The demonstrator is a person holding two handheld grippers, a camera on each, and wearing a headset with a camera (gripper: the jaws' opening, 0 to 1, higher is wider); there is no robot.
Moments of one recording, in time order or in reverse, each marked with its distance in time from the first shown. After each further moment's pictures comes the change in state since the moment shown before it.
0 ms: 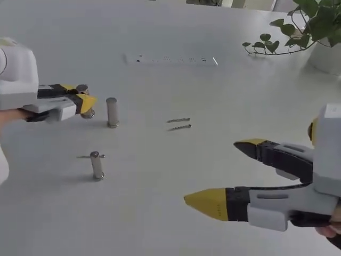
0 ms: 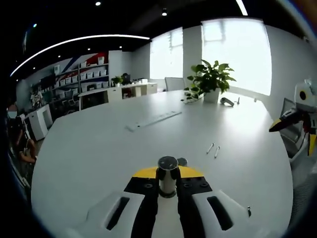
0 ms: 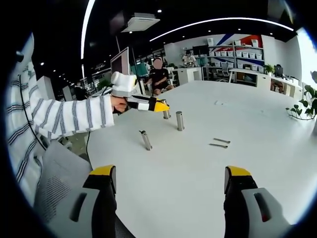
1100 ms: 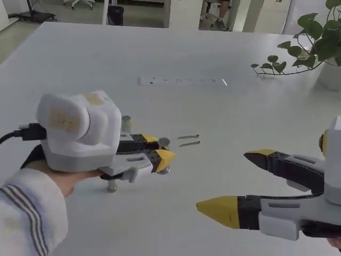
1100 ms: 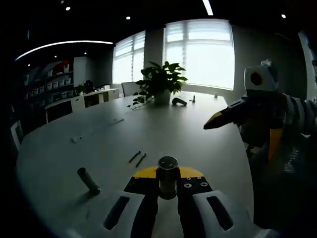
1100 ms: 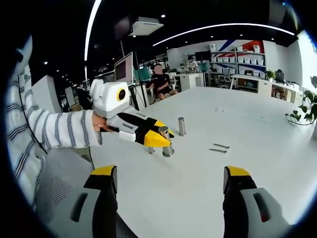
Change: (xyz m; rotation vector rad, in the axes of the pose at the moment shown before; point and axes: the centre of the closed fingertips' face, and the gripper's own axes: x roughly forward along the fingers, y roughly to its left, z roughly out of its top) left arm -0.008 -0.172 -0.008 0.115 -0.009 -0.301; right arm -0.015 0.006 0.006 -0.023 -0.045 0.009
